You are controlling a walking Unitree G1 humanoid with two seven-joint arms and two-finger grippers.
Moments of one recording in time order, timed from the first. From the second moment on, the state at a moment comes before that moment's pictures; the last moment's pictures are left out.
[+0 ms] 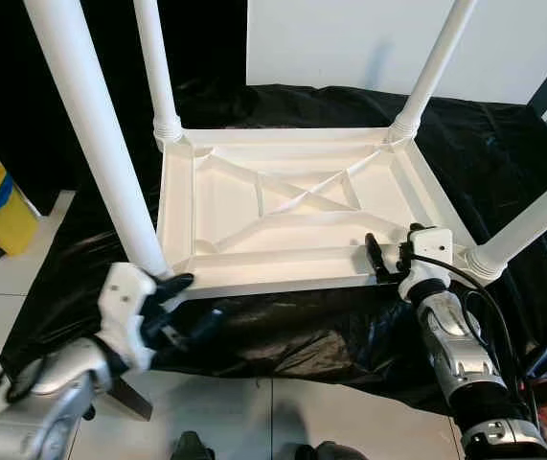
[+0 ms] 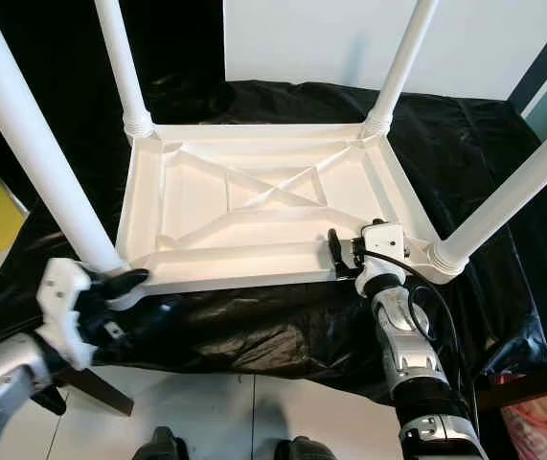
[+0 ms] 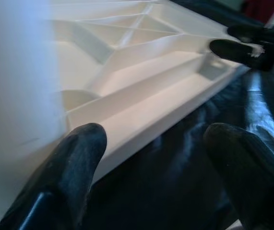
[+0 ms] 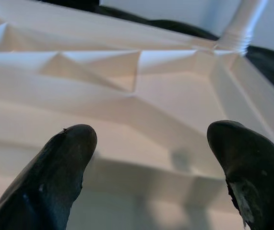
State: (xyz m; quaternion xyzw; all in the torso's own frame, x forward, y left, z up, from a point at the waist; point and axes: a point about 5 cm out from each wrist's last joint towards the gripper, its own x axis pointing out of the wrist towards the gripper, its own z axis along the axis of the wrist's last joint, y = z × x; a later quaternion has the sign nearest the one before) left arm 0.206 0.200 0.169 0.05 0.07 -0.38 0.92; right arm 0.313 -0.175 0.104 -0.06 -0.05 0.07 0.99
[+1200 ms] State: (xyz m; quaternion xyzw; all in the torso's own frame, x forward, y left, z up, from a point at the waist) left arm 0.325 0.314 0.214 0.17 0.01 -0.17 0.97; right arm 0.240 -0.175 0.080 -0.05 -0.03 0.01 1.00
